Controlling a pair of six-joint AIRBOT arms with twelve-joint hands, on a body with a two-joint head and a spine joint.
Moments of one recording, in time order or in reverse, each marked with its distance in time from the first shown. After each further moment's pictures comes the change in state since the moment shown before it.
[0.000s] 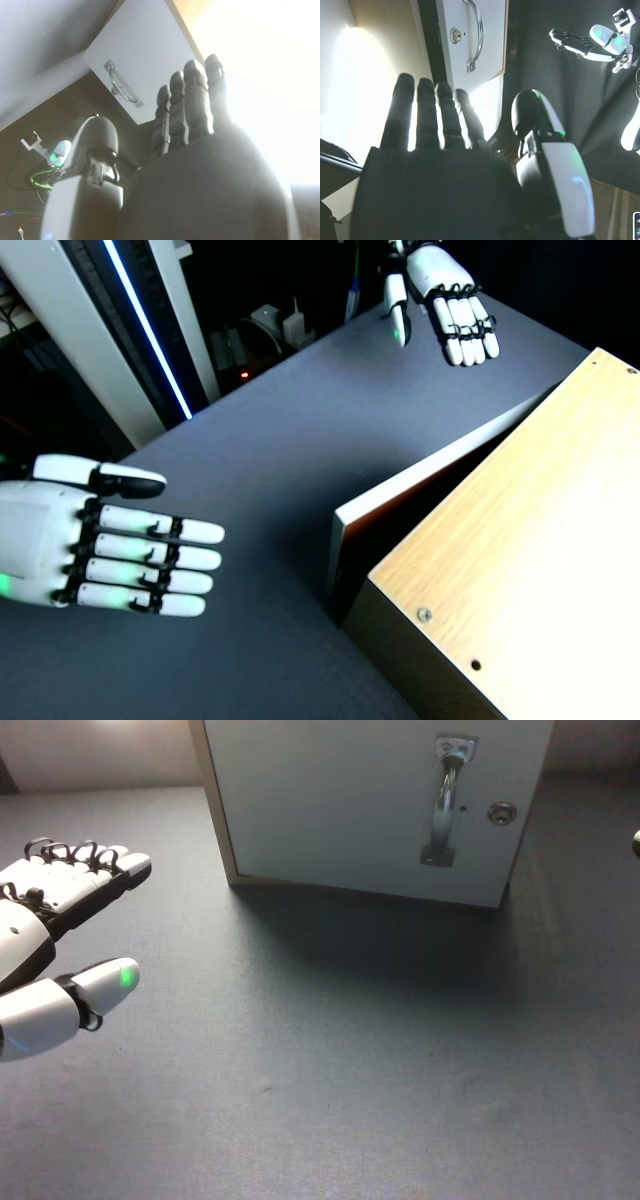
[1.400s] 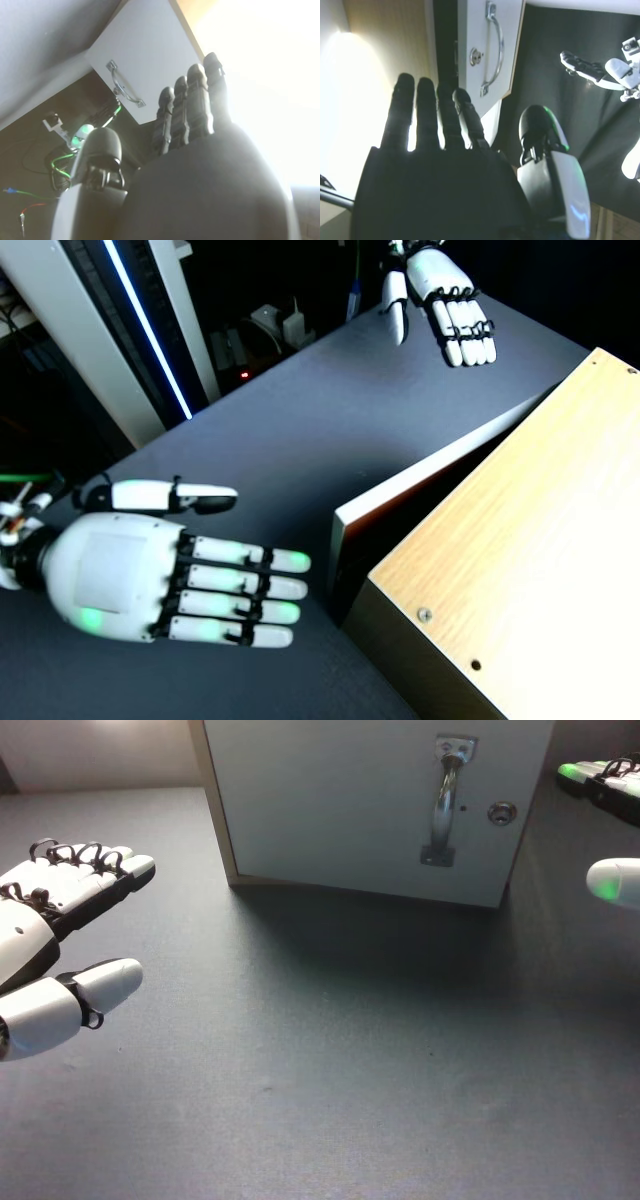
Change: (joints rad) left arm -0.009 -0.013 0.018 0.015 0.008 -0.011; right arm 0.348 -0.134 0.205 -0.157 -0.338 -0.020
